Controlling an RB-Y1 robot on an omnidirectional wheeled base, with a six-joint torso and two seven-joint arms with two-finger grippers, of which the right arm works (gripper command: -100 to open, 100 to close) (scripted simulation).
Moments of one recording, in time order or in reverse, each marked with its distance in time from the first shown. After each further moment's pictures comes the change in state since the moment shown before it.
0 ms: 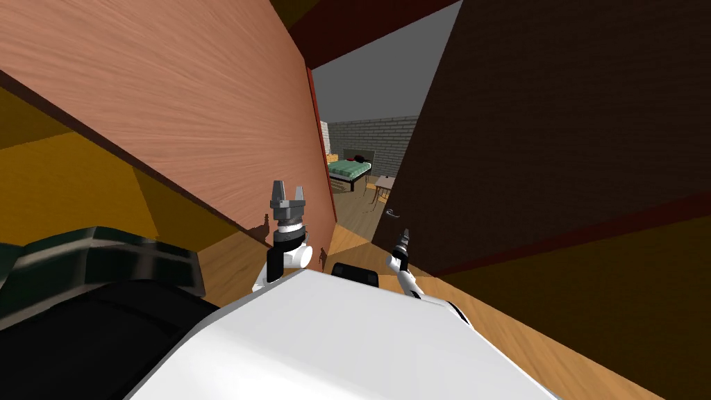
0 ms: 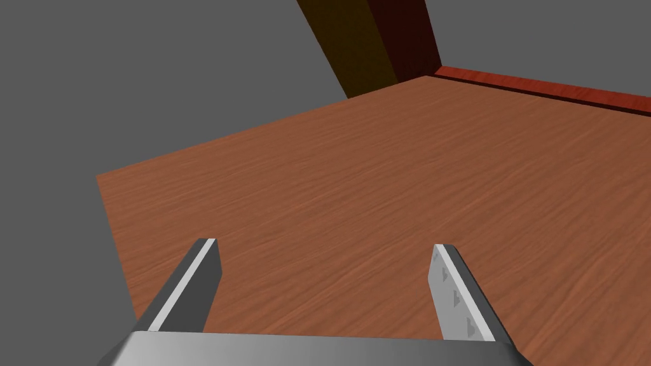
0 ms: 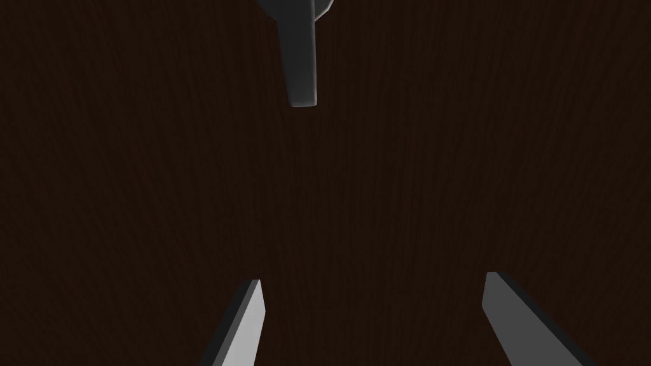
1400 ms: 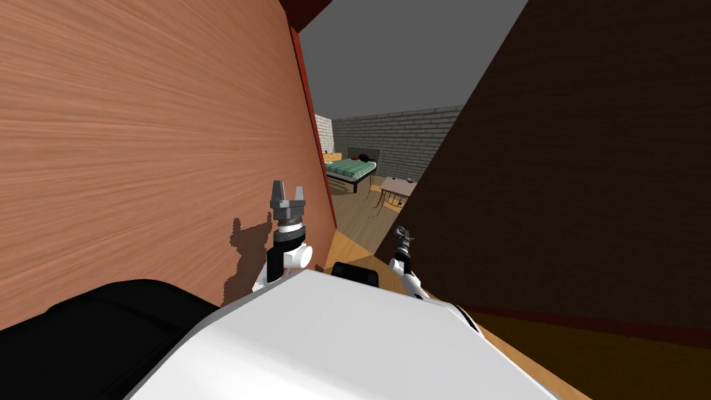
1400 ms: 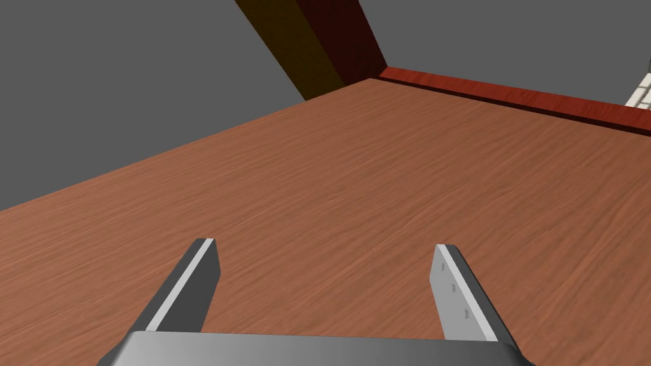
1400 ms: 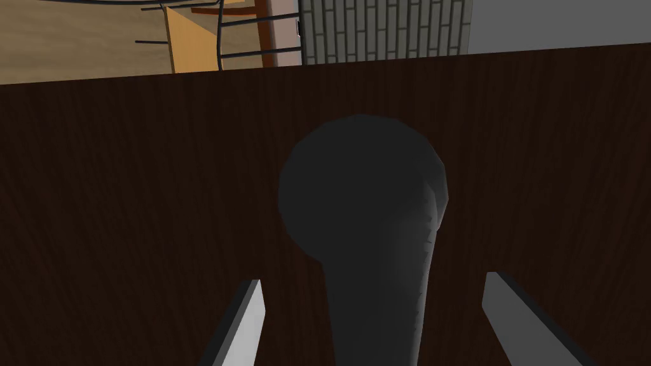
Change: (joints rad) arm 0.020 -0.050 0.043 0.015 0.039 0.058 -0.113
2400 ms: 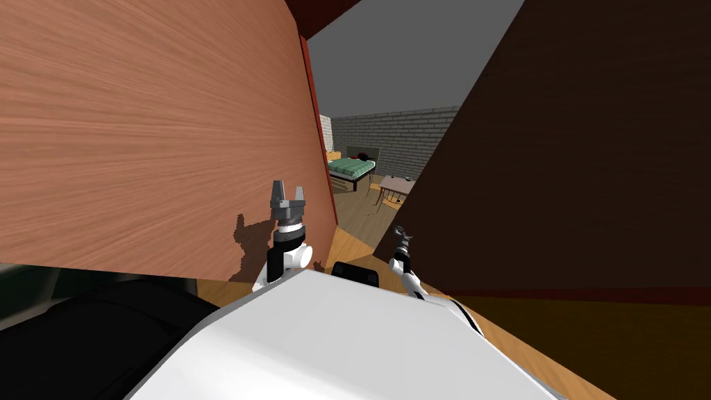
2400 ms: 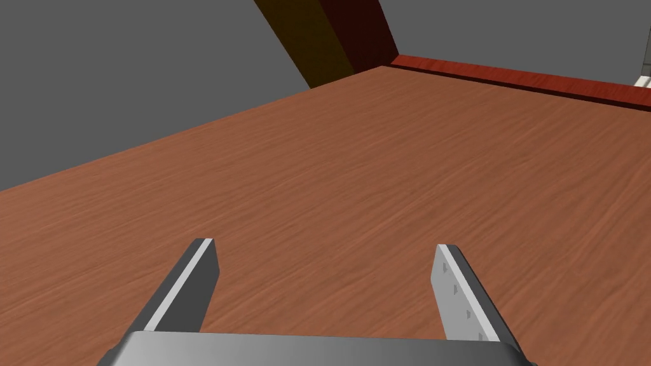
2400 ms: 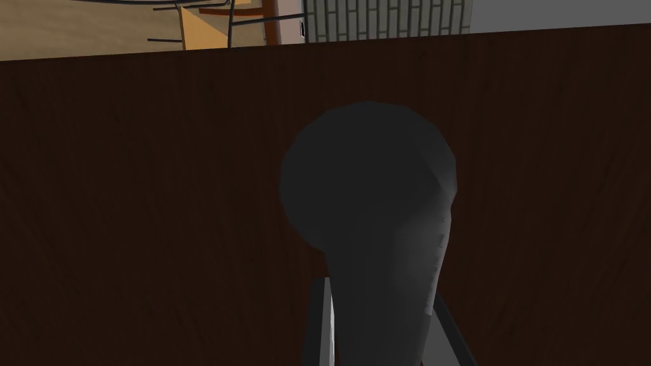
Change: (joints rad) arm -0.026 -0.003 0.013 0.048 0.012 -0.018 -0.023
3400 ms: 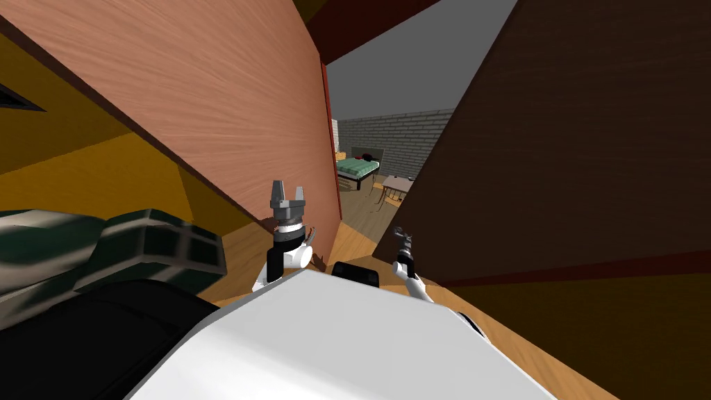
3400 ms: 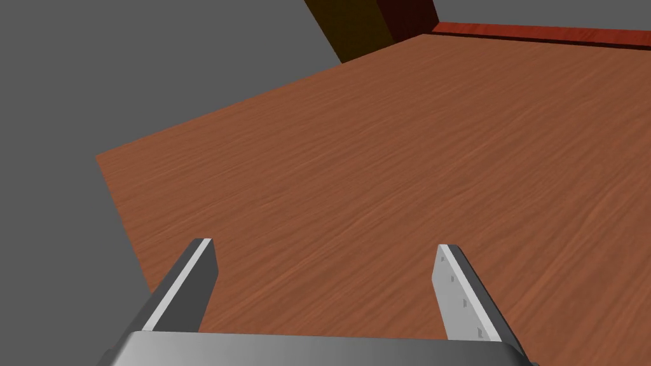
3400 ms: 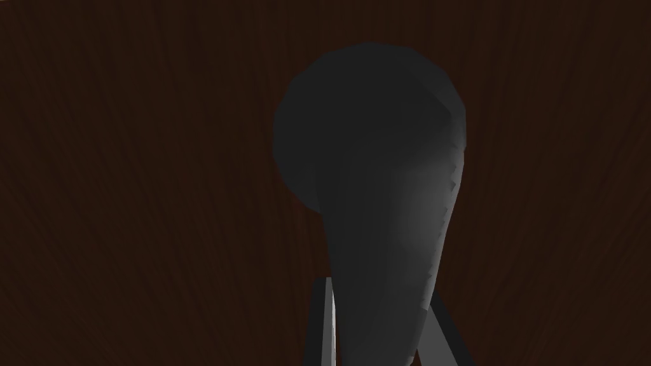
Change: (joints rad) arm 0.083 -0.033 0.018 -0.120 0.028 0.066 -0.037
